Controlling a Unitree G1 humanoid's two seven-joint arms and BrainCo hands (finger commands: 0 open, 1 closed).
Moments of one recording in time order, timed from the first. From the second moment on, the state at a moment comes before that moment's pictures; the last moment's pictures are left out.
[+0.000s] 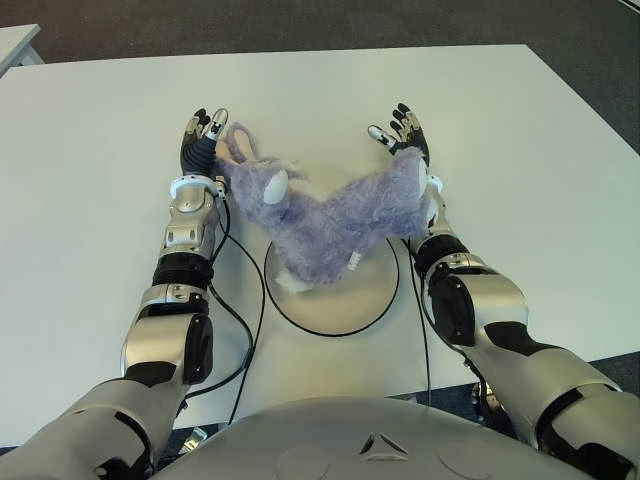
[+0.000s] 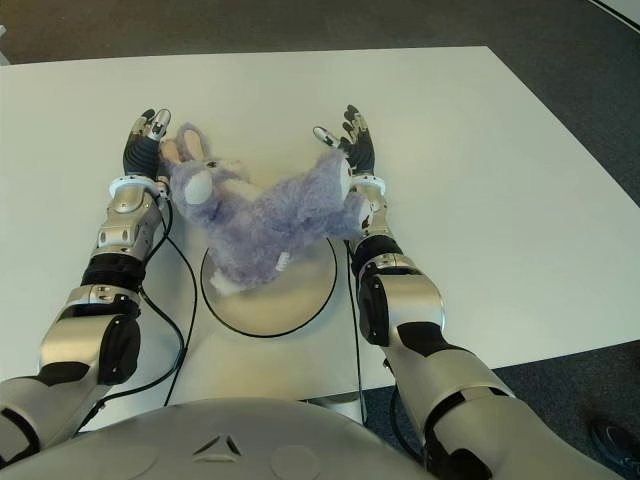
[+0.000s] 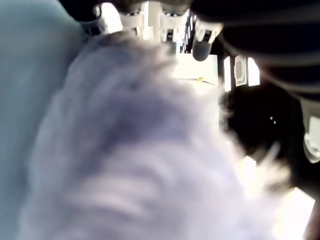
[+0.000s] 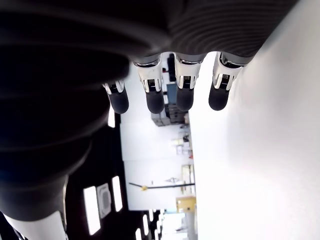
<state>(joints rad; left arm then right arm) -0.53 0.16 0.22 0.65 -0.10 -0.02 0.11 -0.84 -0.06 -0.18 1.23 0.04 -0.49 -0.03</state>
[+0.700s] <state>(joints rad) -0.49 0.16 0.22 0.62 -0.10 -0.05 0.08 -0.82 -0.06 -0.19 1.22 0.04 -0.53 -0.04</state>
